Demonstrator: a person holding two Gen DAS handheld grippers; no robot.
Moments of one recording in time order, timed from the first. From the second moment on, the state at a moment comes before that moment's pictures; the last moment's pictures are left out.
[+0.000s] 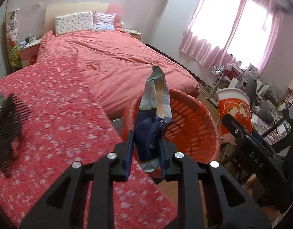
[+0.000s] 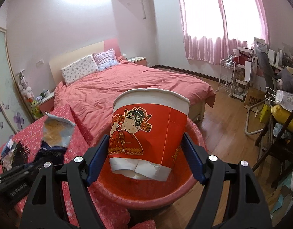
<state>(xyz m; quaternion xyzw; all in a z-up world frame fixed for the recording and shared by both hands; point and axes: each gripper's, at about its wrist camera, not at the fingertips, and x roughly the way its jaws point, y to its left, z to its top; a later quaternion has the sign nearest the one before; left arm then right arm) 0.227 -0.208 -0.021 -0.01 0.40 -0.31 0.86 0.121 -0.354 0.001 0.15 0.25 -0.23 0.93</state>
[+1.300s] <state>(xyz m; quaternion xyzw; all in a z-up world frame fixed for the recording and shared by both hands) 0.209 -0.017 -0.028 0.00 0.38 -0.09 0.92 0.143 -0.273 0.011 0.09 0.28 -0.17 0.94</state>
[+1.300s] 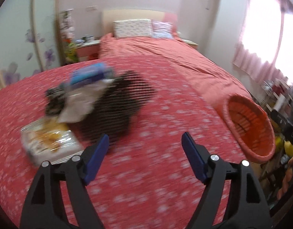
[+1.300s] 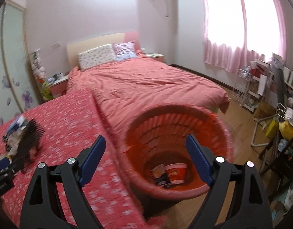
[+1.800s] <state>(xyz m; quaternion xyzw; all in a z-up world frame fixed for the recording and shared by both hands) 0.190 0.114 -0.049 -0.08 0.39 0.04 0.92 0.163 -0.156 -0.010 0.05 0.33 -0.06 0.94</state>
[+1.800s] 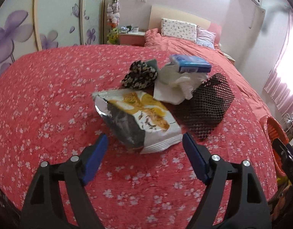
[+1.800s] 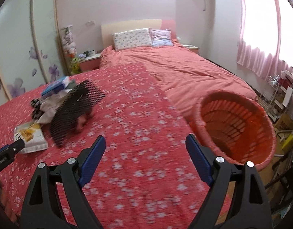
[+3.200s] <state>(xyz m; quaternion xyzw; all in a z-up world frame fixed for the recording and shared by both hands) 0.209 0.216 -0.036 -0.15 0.38 0.02 0.91 0.209 -0.052 -0.018 0.02 0.34 0.02 0.94</state>
